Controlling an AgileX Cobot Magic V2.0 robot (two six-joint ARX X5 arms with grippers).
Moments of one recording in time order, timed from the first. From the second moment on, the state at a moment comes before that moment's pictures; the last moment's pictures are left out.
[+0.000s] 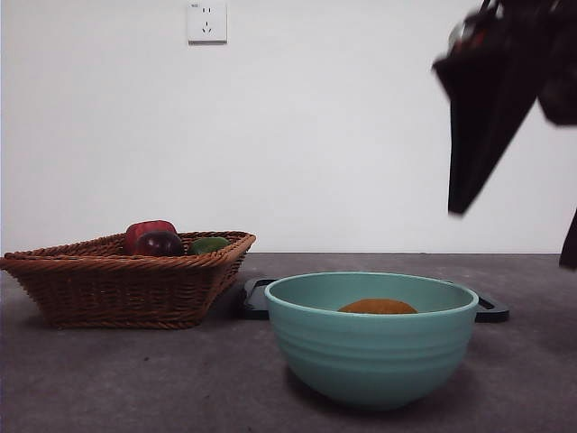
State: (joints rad) left arm -1.02 0.37 1.05 -1.14 -0.13 -0.17; right arm 0.45 1.28 0.91 -0.91 -0.35 0.22
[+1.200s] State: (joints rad) left arm -1.02 0.37 1.05 -1.14 -0.14 -0.17; right arm 0.53 1.57 0.92 -0.73 -0.31 0.29
